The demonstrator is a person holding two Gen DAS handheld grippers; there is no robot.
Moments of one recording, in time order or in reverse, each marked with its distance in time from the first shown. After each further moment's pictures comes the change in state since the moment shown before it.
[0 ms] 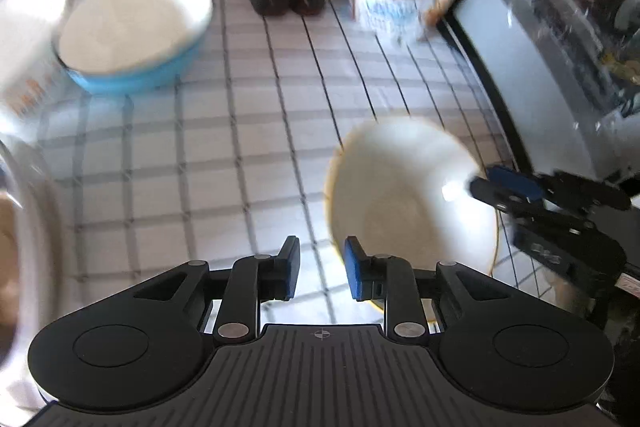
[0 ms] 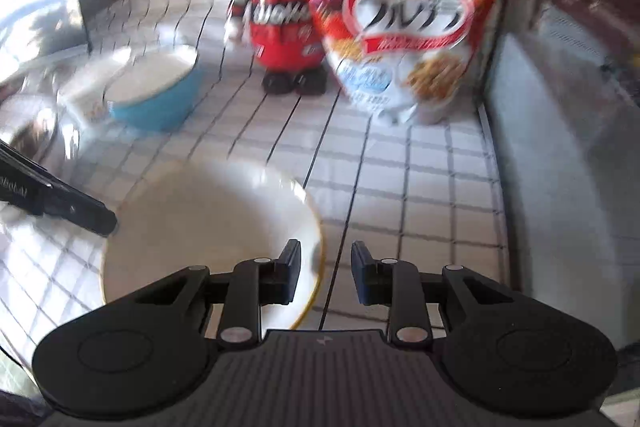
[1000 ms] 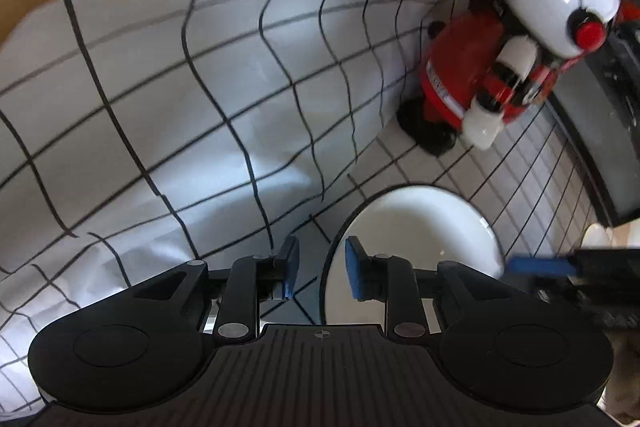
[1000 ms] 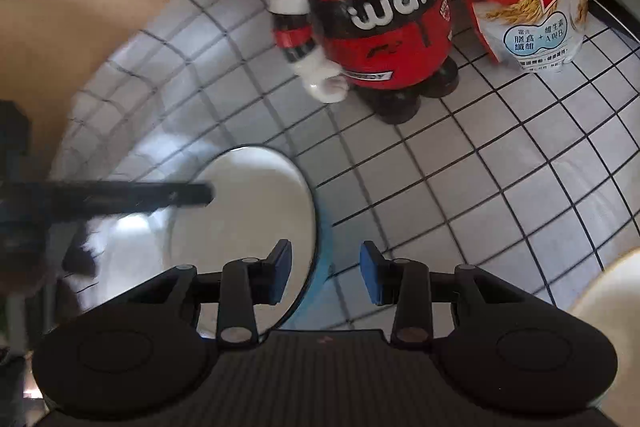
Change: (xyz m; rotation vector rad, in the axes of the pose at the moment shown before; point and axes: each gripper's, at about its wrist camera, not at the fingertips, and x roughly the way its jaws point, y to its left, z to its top) left arm 0.051 0.191 0.223 0.359 0.134 -0.073; right arm 0.147 0.135 0.141 0.667 0.193 0.025
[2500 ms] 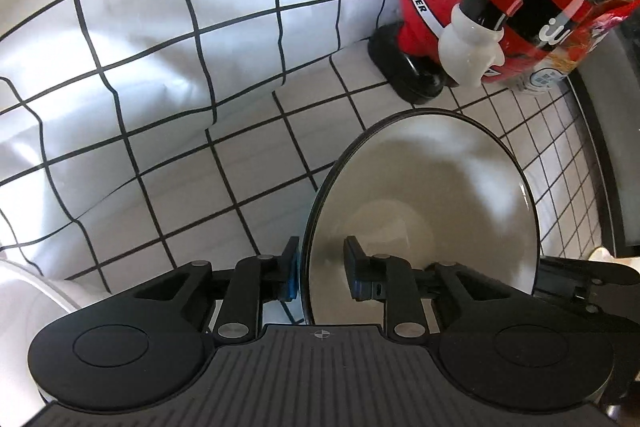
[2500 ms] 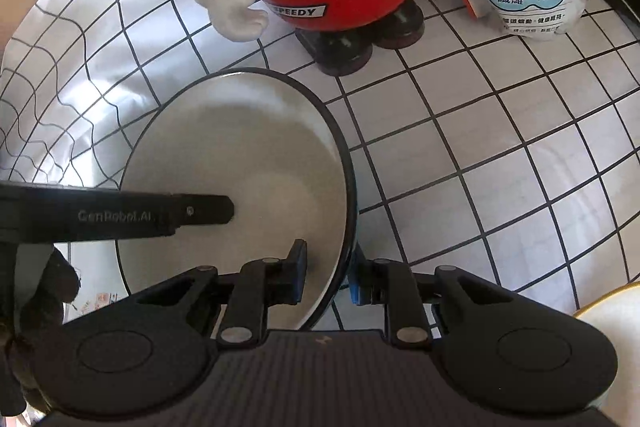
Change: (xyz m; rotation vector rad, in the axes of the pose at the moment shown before) left arm 0.060 -0.061 -0.012 -0.189 0.122 0.032; right arm 0.036 -0.032 0.004 -0.084 0.152 -0.097
